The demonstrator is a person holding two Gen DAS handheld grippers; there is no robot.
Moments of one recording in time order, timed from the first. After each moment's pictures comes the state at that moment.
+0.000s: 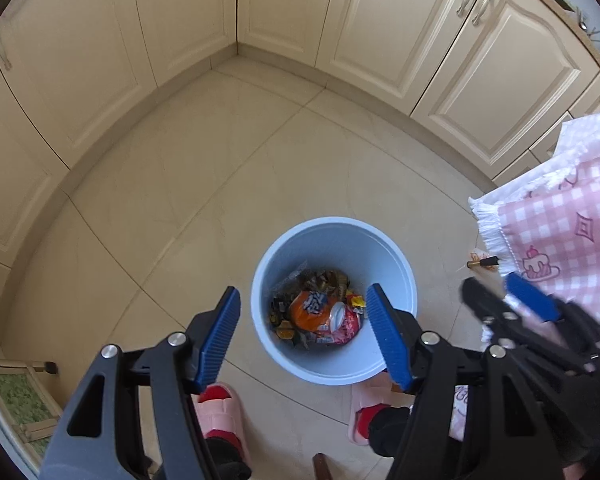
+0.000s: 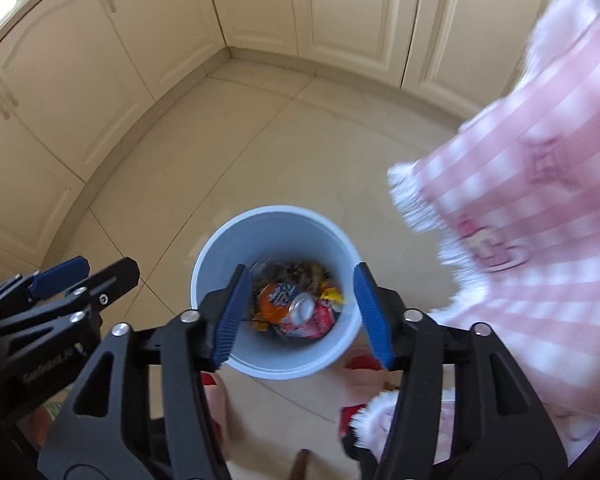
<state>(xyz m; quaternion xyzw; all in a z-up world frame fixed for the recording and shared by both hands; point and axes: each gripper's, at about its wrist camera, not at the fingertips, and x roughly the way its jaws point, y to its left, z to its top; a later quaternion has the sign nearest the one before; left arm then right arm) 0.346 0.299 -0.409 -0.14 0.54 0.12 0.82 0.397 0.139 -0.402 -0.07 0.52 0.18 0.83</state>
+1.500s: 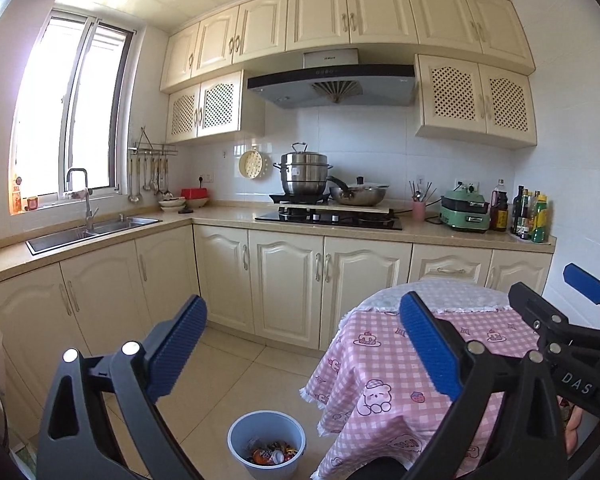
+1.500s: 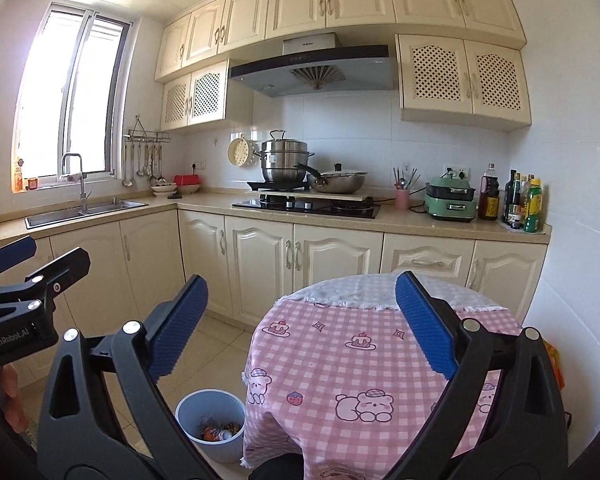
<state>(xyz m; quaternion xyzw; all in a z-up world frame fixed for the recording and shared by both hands) 0.011 0.036 0.024 -0.01 0.10 0.08 0.99 0.046 -0.157 -0.001 -0.01 0.08 0.10 0.99</state>
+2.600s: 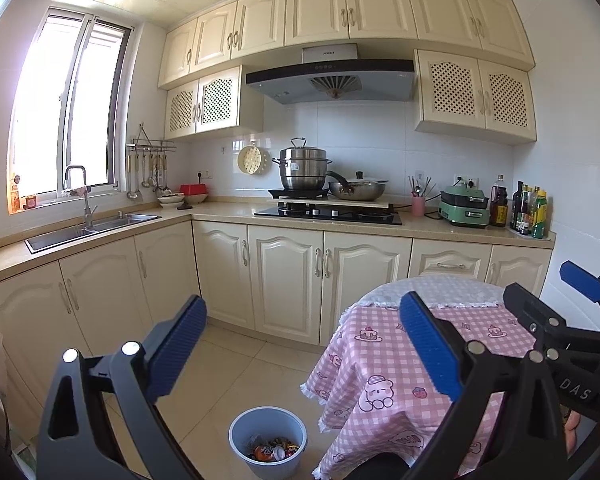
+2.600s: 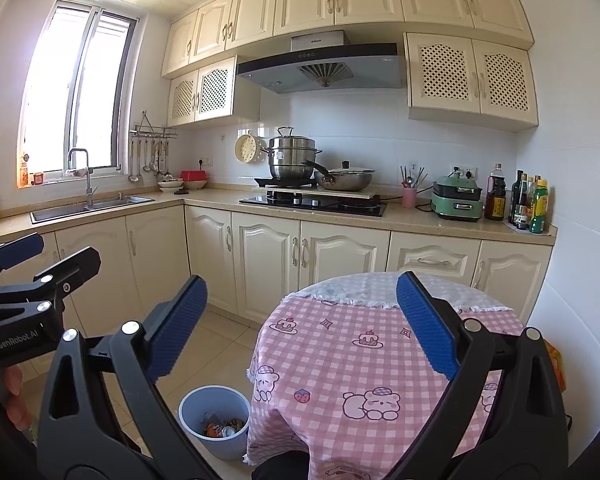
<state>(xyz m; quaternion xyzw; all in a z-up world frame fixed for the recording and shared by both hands) 0.020 0.052 0.018 -0.01 0.11 0.07 0.99 0.048 -0.147 -0.003 -0.02 0.09 0.11 0.99</state>
